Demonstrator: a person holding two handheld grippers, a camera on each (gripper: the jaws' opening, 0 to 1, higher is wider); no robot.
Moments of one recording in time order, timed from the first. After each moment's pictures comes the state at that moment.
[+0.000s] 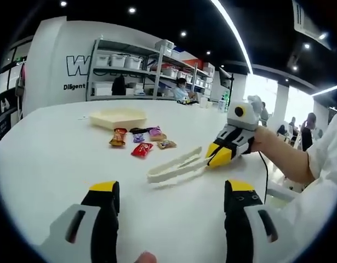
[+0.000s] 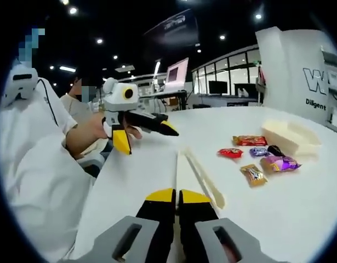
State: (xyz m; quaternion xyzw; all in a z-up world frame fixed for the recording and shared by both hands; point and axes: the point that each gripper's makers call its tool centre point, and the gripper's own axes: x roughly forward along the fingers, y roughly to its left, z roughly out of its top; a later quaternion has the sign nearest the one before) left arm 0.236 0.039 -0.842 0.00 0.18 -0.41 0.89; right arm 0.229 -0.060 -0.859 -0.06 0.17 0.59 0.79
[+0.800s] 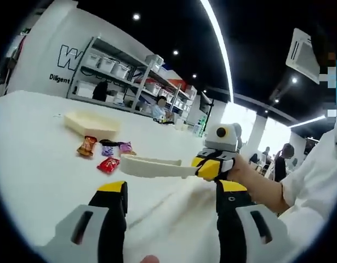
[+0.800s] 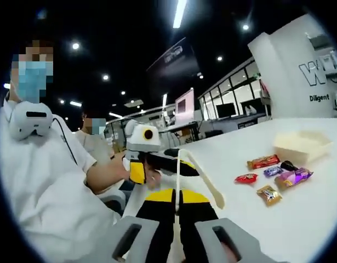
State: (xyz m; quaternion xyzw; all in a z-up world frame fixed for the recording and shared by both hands) left arm 0.228 -0.001 -0.810 -0.14 0.14 -0.50 0.85; right arm 0.206 -0.043 -0.804 0.09 0.11 0.64 0.76
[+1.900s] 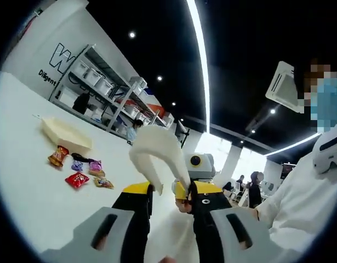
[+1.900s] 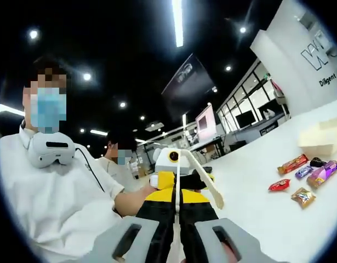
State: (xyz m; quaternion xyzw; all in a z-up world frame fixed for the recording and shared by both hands) left arm 0.211 -0.020 -0.774 -0.24 0.06 -0.56 0.79; right arm 0.179 -0.028 -0.776 0.18 0.09 0.69 0.70
